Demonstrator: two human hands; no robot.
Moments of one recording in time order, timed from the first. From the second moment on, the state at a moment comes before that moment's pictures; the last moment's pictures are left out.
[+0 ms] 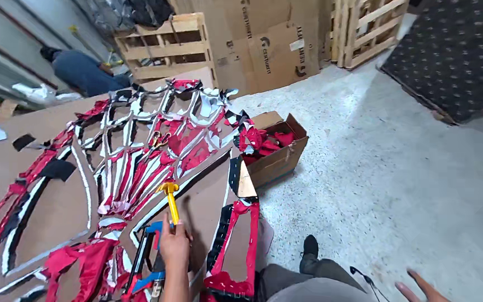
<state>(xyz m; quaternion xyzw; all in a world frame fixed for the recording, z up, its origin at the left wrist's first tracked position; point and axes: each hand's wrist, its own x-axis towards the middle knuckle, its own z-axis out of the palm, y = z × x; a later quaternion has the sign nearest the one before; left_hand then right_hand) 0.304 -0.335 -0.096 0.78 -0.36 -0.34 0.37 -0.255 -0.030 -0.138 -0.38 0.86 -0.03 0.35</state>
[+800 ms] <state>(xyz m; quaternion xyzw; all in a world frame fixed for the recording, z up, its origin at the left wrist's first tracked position) 0.302 -0.523 -0.132 0.88 -0.37 -0.16 0.24 0.147 -0.726 -0.223 -0.96 0.24 0.00 0.18</state>
